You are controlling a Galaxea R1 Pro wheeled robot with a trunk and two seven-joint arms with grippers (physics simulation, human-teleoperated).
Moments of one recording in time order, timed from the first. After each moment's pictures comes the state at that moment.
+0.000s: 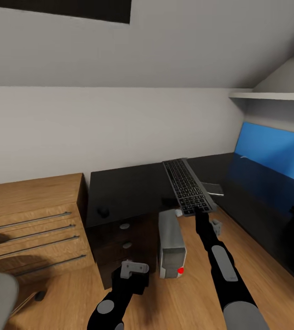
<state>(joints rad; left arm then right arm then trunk) -0.11 -0.07 -0.53 -1.48 0.25 0.47 0.37 -0.53 0.14 -0.25 -0.97 -1.15 0.11 0.22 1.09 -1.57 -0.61</state>
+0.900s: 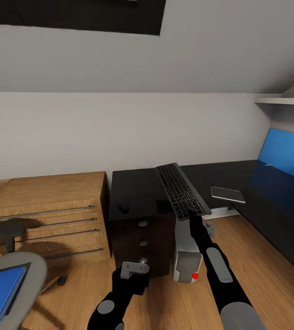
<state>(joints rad) -0.11 -0.08 -0.53 -1.48 0.25 0.47 0.37 -0.53 0.14 -0.20 -0.92 -1.15 0.11 0.22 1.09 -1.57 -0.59</state>
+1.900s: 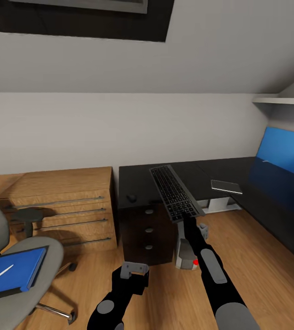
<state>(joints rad) -0.11 -0.07 -0.52 -1.48 0.25 0.47 0.37 -0.53 0.17 -0.18 -0.89 -1.16 0.12 0.23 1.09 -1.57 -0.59</state>
